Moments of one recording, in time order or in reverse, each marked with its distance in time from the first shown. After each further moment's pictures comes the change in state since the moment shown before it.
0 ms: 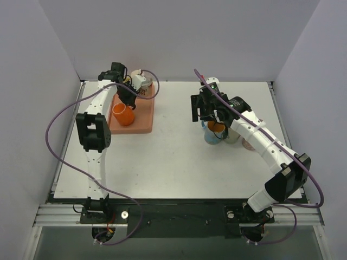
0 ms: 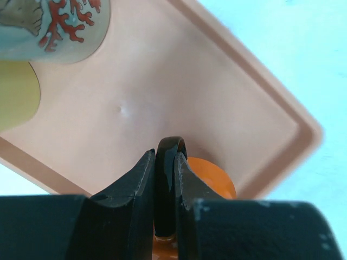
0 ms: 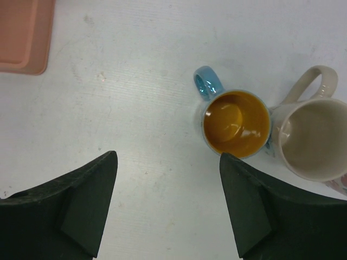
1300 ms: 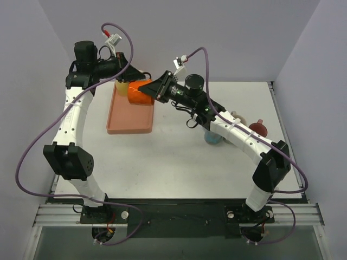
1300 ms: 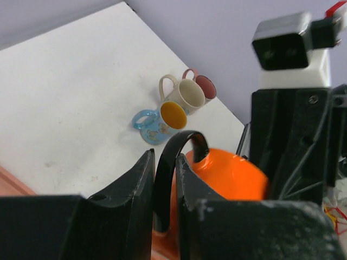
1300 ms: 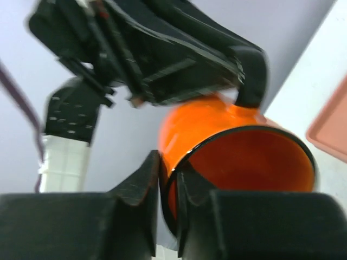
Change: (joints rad) left arm 0.040 -0.612 -0.303 0.489 0.743 -1.052; right arm 0.148 0.156 -0.003 1.022 -0.601 0.678
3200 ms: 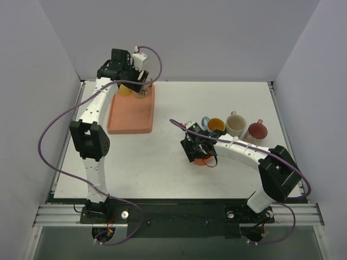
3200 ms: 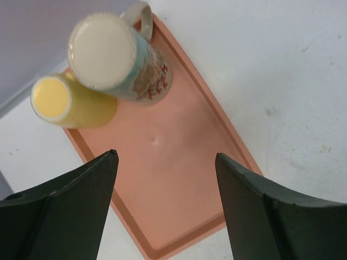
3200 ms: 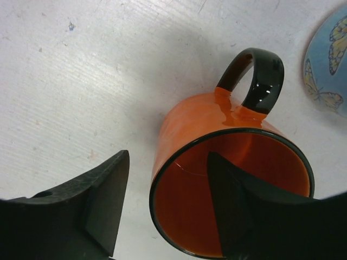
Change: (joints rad) left arm -0.100 0.325 0.184 -0.279 -0.856 0.647; right arm 0.009 -0.132 -0.579 -0.687 0.423 -0.804
